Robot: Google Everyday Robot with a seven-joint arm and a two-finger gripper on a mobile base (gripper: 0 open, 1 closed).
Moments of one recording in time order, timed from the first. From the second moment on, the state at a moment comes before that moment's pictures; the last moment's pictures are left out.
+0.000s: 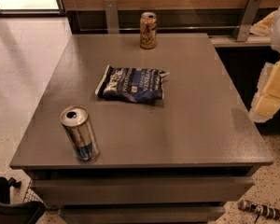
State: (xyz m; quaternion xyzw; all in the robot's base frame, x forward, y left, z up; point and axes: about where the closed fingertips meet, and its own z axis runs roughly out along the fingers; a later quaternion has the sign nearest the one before) arm 0.438 -0.212 0.992 -0.60 0.78 -0.05 0.18
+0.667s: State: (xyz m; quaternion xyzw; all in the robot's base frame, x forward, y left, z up) arm 0.436 -0.206 0.987 -0.60 0.77 -0.04 0.19
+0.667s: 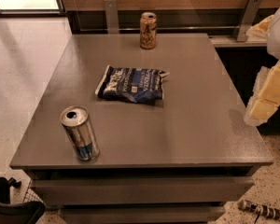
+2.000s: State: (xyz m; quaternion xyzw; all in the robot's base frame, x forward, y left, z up) arm 0.431 -0.090 0.927 -0.59 0.68 0.21 0.38
